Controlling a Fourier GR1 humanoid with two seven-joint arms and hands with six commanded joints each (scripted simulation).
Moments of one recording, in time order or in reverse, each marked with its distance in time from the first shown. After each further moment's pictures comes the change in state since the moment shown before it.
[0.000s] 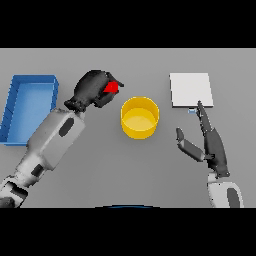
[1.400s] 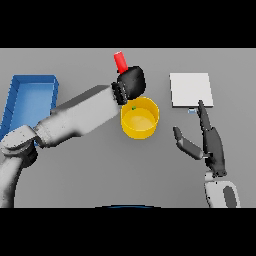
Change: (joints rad) left arm -0.561 -0.017 -0.768 0.366 -0.531 -0.291 -0.151; right arm -0.013 0.031 -0.008 0.024 0.017 -0.045 0.002
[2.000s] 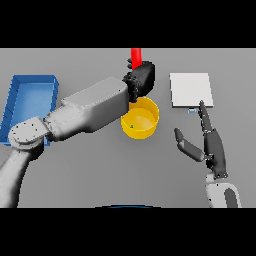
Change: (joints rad) left arm -0.144 -0.044 -0.182 0.056 -0.057 0.008 -0.052; right arm 0.019 -0.005 0.005 -0.023 0.007 0.000 -0.023
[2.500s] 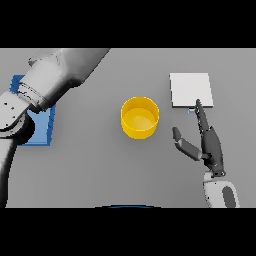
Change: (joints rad) left arm -0.289 0.100 0.176 0.311 0.184 0.114 0.011; right arm -0.019 0.006 0.009 0.013 -0.005 0.010 -0.015
